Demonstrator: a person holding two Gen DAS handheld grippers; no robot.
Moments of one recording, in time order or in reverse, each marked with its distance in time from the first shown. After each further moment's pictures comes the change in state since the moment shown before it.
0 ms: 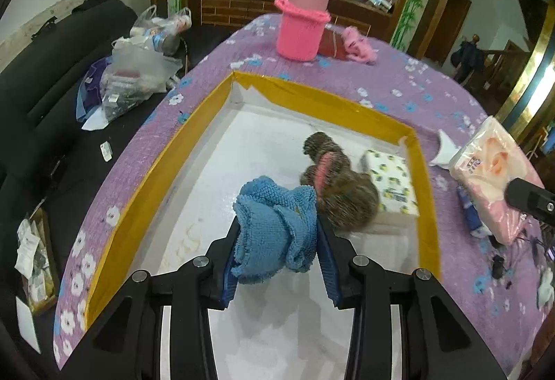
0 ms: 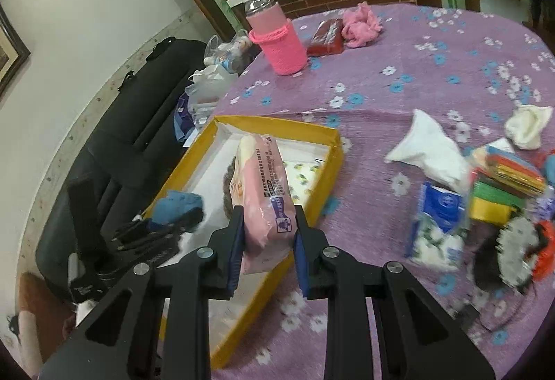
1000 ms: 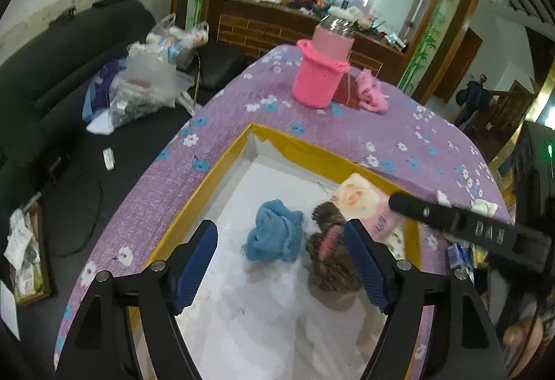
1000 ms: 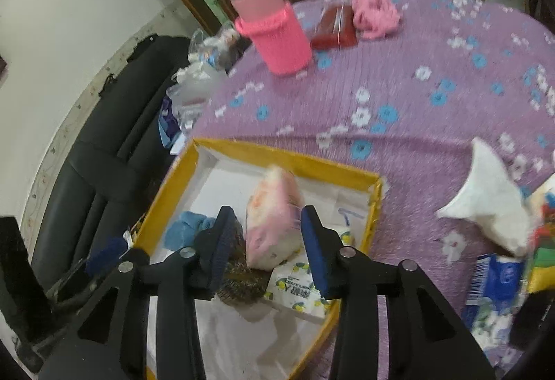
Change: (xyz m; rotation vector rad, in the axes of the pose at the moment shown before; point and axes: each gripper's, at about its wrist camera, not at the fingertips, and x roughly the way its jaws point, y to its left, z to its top) left arm -0.016 0.014 0.022 -0.110 -0.132 -0.007; right arm 0.075 0.005 0.048 0.027 0.012 -0.046
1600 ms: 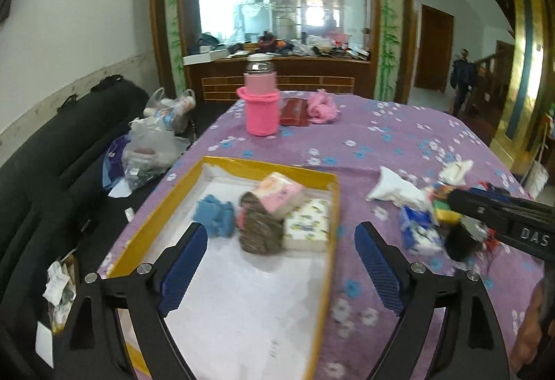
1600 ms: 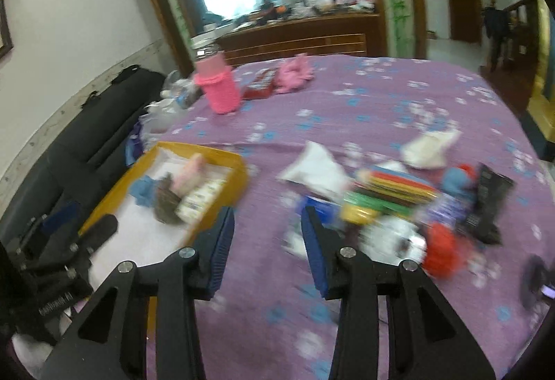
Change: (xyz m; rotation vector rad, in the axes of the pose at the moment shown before) left arm -0.089 -0.132 -0.102 0.250 -0.182 0.110; right arm -0.164 -0.066 -0.090 -0.089 -0.224 -0.210
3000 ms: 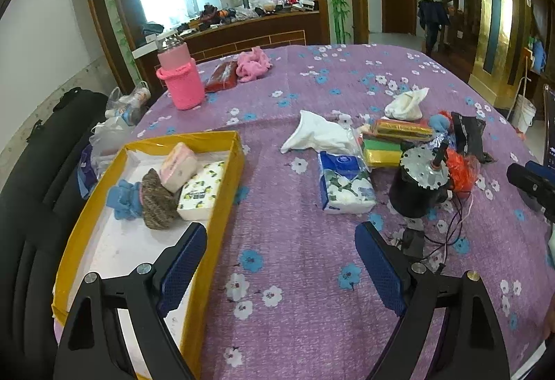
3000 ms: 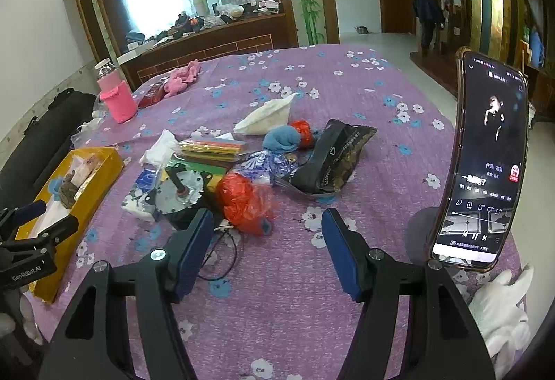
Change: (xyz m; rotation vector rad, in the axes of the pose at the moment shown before) left arm 0.026 -0.112 0.003 0.183 0.161 -0.039; right arm -0.055 -0.143 -0.051 0.121 -0.041 -0.228
